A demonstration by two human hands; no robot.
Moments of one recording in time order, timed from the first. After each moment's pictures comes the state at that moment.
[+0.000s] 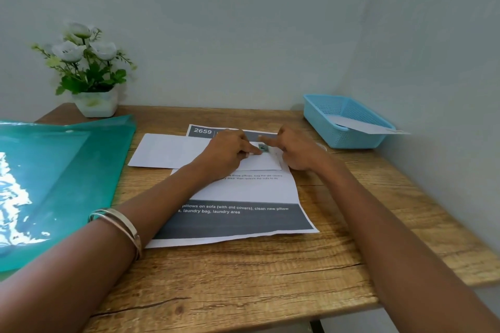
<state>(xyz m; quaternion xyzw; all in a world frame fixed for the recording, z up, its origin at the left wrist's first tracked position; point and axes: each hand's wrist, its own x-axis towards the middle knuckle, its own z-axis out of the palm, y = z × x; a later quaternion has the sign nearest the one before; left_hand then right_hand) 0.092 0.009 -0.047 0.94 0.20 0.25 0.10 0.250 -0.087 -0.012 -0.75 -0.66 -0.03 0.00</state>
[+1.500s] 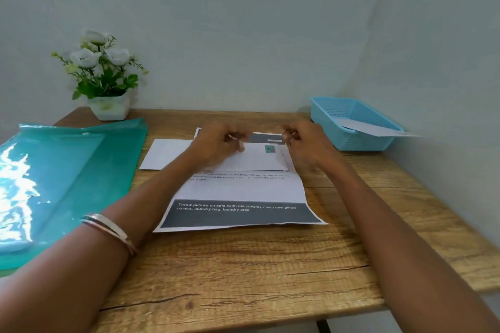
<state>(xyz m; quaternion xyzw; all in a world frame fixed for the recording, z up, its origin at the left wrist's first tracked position) 0.064 0.011 -0.022 0.85 0.27 0.30 0.34 0.247 -0.096 -0.005 -0.76 -0.57 0.01 0.31</state>
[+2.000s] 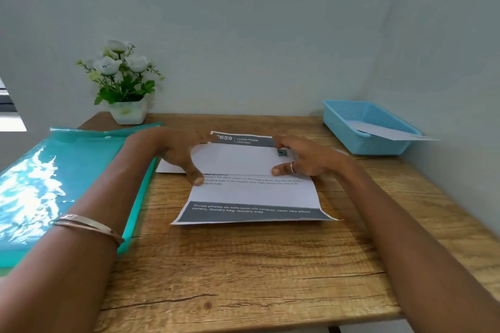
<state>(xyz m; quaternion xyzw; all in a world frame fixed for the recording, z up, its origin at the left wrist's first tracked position) -0.010 0.053 0.018 0.91 0.37 -0.14 0.12 0.232 -0.094 0.002 -0.71 -0.68 0.15 0.12</state>
